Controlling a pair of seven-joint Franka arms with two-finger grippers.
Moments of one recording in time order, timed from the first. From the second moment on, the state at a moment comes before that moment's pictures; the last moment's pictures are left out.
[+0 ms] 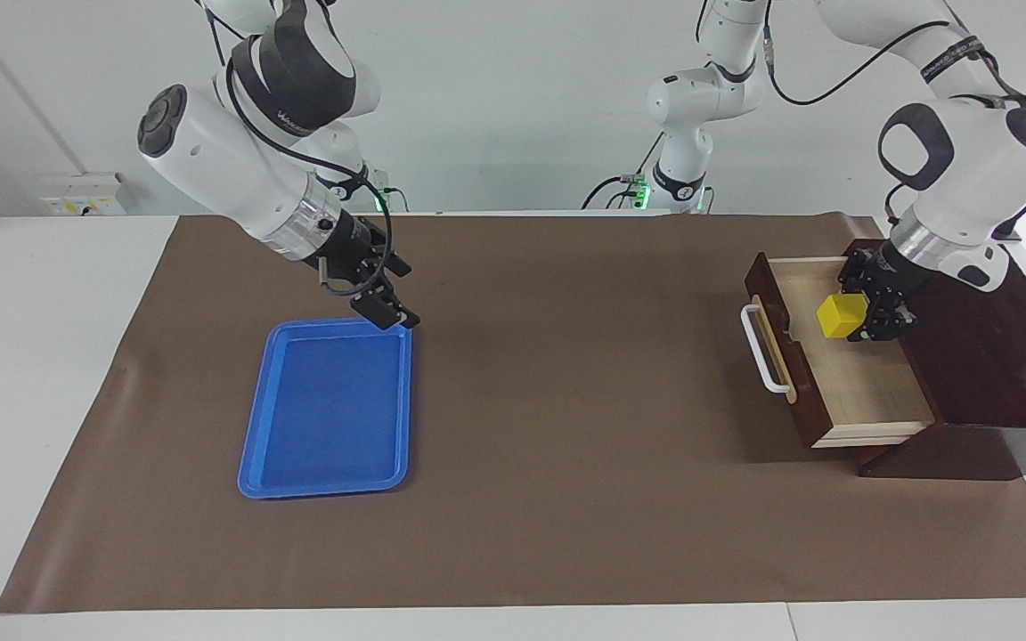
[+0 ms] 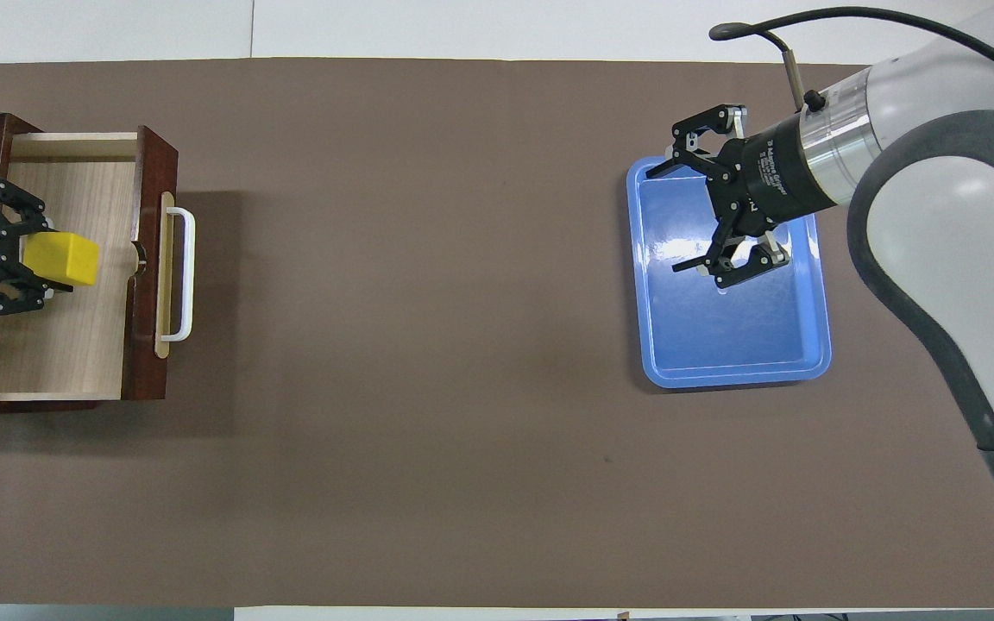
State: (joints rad) left arm 0.14 0.08 -0.04 -1.87 -0.08 1.97 -1.42; right arm 0.10 0.20 0.06 -1.52 0.51 1.71 1.34
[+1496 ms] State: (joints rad) left arm -0.03 0.14 -0.06 -1.87 0.07 1.99 -1.57; right arm -0.09 -0.02 0.06 -1.53 0.00 1.48 -0.15
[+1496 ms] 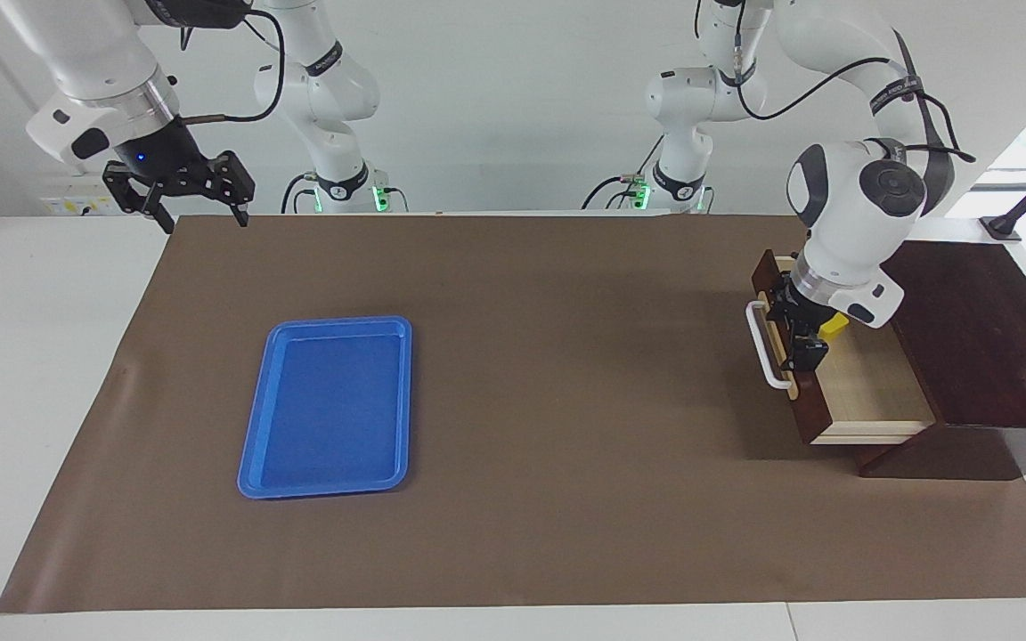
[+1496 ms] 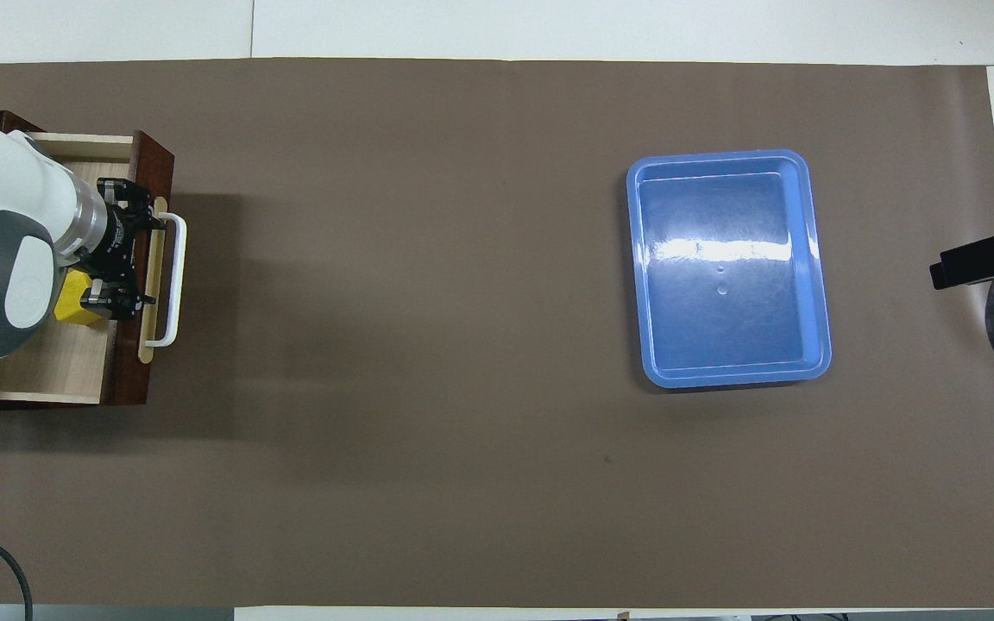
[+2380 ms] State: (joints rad) left arm 0.17 0.13 -0.07 -1.85 0.11 2.01 -1.33; right arm -0.10 -0.01 0.06 -1.61 0.00 1.55 -0.14
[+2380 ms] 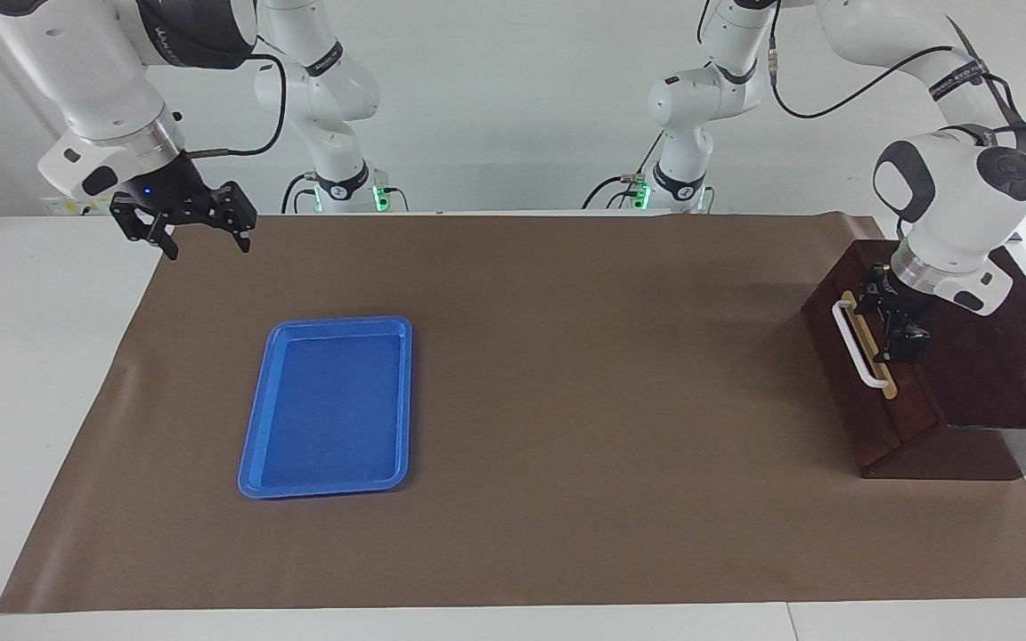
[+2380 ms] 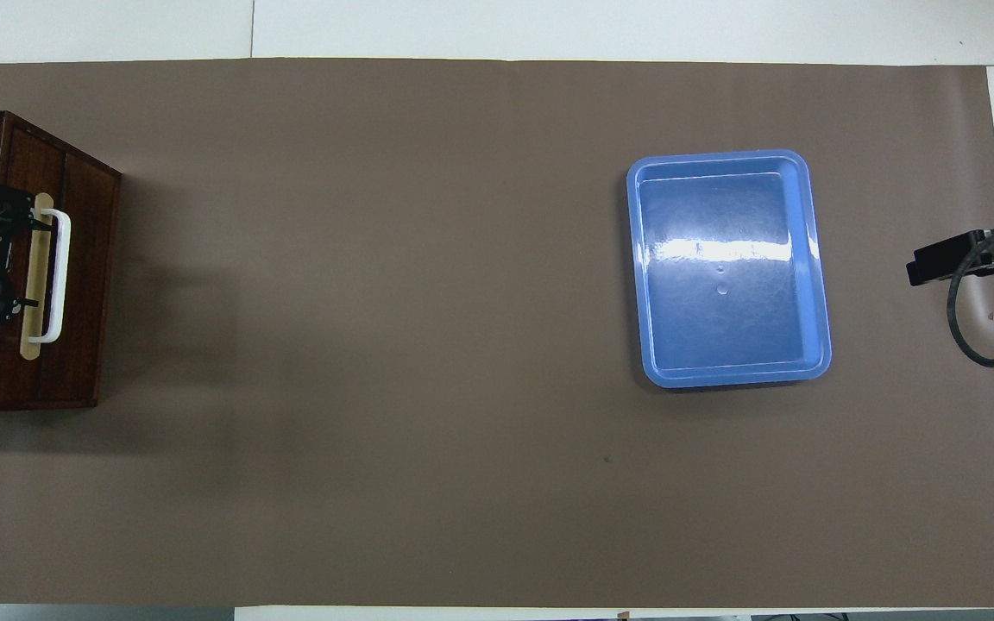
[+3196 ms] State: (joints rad) left arm 0.01 -0.05 -0.10 -1.73 0.05 1.61 -0.51; right arm -0.11 -0.01 0.06 -1.61 0.00 1.52 -0.14
